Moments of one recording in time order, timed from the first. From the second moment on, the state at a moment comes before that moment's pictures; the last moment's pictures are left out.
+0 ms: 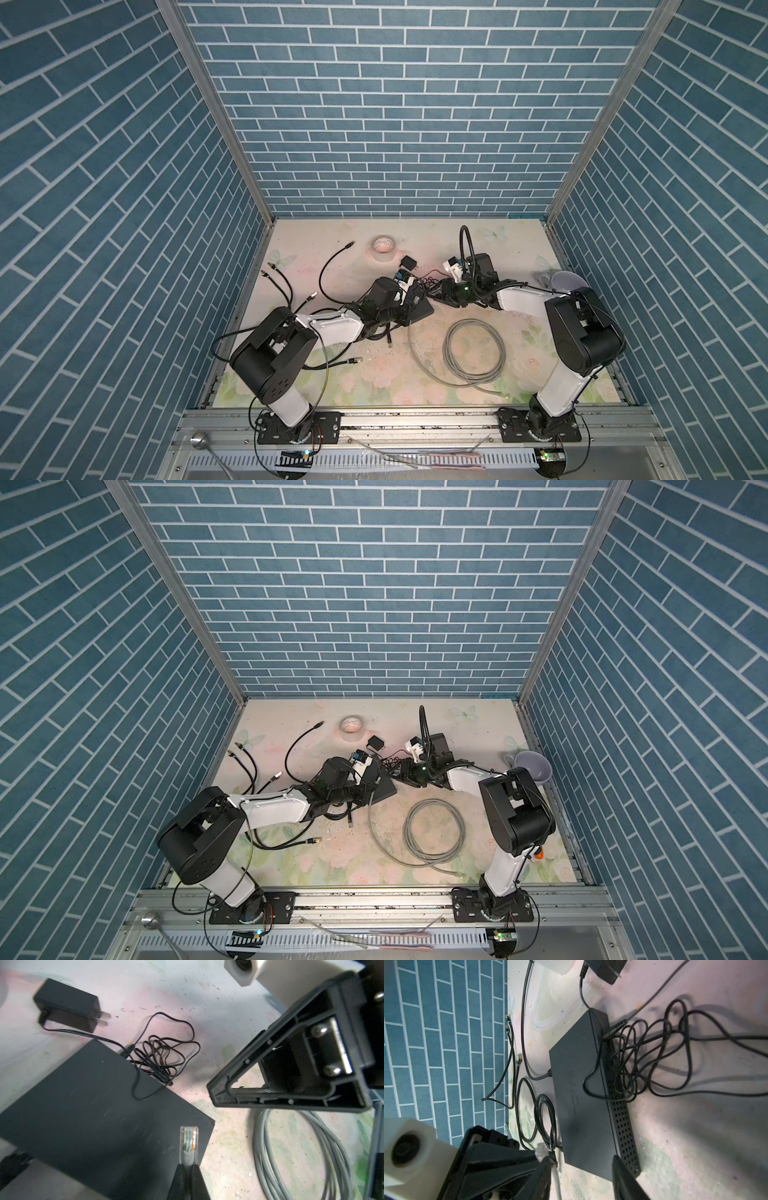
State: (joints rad) left arm -0.70 1.61 0.75 0.19 0.17 -0.32; right arm 0.45 1.75 0.92 0.00 -0.72 0.63
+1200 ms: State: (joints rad) left arm -0.70 1.62 0.81 -0.18 -0.05 -0.27; right arm 0.47 1.66 1.00 -0.47 -0.42 0.33
